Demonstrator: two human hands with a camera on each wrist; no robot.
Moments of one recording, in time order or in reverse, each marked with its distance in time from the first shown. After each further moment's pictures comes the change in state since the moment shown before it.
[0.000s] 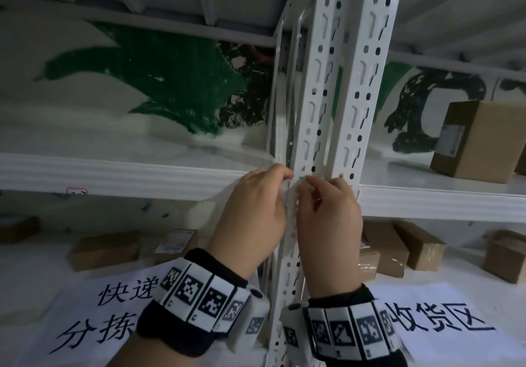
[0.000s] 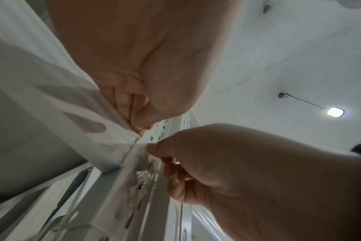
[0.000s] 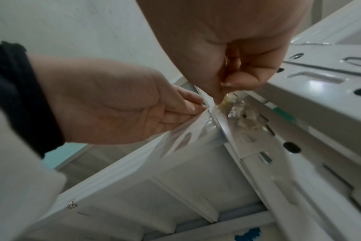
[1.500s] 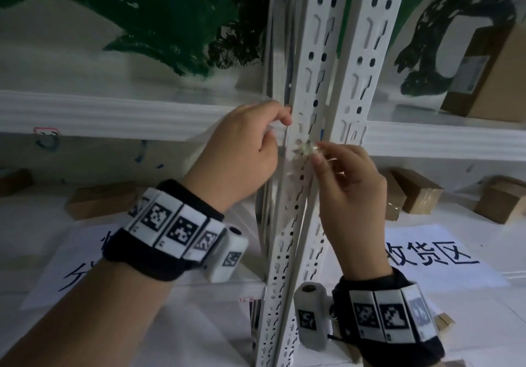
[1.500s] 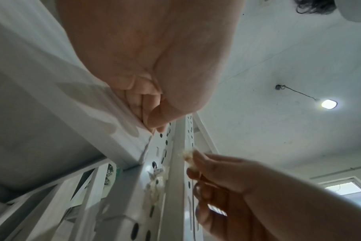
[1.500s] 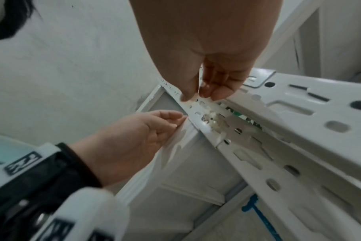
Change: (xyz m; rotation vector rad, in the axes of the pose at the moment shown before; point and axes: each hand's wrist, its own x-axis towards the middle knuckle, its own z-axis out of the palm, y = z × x) left_hand -0.002 -0.026 0.001 -0.088 -0.108 0.076; right_hand -0.040 0.031 -0.034 0.325 -0.145 0.080
